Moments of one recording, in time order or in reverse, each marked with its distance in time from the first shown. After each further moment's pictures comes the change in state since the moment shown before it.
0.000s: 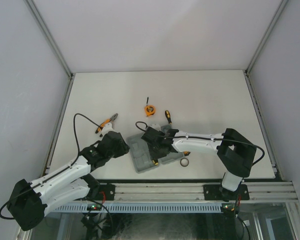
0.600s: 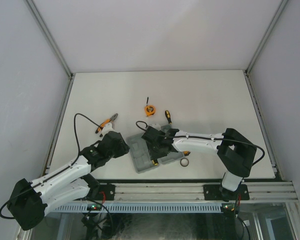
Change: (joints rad) left arm 0.000 0.006 0.000 0.000 0.000 0.000; right arm -0.010 0.000 0.000 0.006 -0.022 0.003
